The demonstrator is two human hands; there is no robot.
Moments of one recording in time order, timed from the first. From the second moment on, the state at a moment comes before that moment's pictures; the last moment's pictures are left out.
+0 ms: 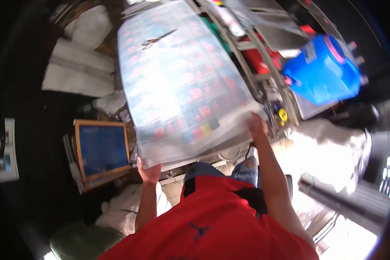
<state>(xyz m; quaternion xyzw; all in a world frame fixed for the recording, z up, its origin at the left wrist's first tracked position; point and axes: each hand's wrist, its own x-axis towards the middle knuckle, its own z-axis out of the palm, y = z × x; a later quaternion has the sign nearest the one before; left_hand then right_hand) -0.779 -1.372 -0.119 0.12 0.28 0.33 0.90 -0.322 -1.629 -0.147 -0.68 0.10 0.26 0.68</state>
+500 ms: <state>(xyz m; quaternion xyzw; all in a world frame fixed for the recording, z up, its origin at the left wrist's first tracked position) -0.568 -1.540 -0.154 0.09 0.58 0.40 0.71 -0.127 -1.573 -0.139 -0.81 -0.47 0.18 0.30</state>
